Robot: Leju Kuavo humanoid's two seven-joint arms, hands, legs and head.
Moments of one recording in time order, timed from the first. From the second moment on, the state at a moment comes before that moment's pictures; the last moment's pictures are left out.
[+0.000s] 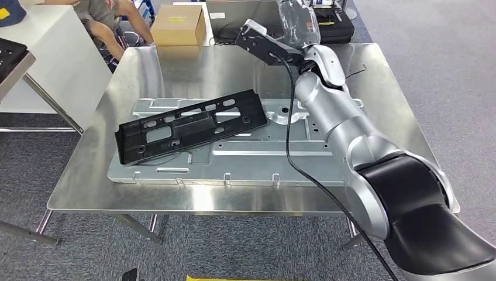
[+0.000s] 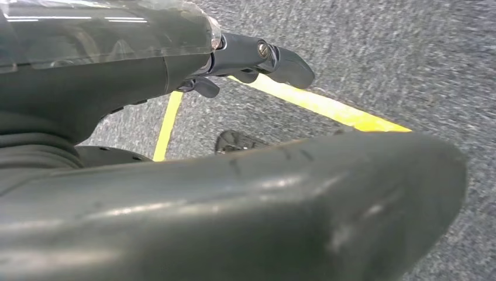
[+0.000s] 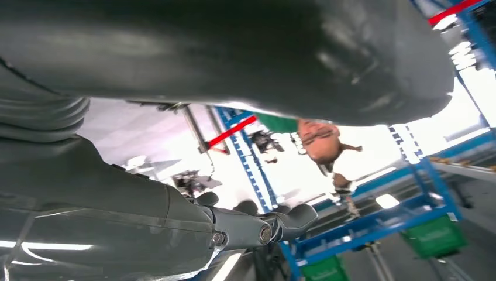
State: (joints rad) left arm -0.23 -0.16 0.94 -0.17 -0.63 0.19 -0.09; right arm -1.27 0.12 0.30 -0.51 1.01 -0.39 -0.21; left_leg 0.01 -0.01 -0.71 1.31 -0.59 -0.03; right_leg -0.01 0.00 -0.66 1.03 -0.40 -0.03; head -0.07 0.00
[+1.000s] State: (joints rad) left arm -0.20 -0.17 0.97 -0.17 -0.60 0.19 -0.13; right arm -1.02 0.01 0.49 -1.05 0.93 -0.47 -0.10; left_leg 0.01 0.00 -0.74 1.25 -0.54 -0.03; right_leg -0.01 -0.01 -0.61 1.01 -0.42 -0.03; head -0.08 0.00
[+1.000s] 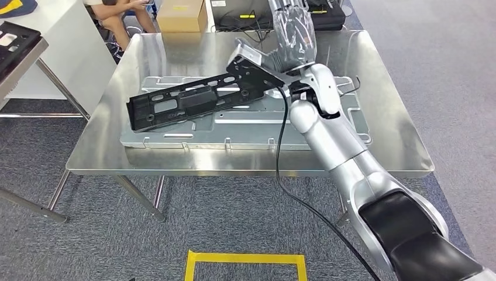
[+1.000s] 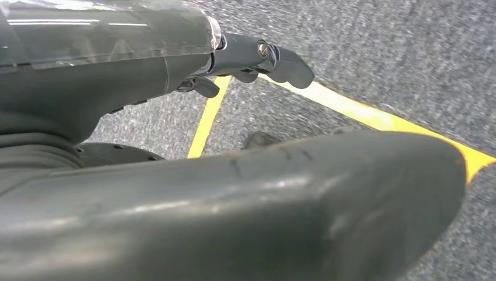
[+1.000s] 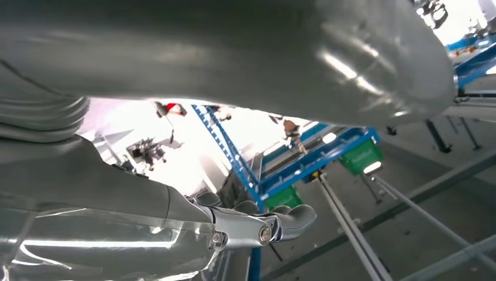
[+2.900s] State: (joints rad) left arm -0.15 -0.17 1.02 -0.18 -0.56 0.18 -0.15; right arm -0.23 -0.09 -0.15 -1.17 0.64 -0.59 -0.34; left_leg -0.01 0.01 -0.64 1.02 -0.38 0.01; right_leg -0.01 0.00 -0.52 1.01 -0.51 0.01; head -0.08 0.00
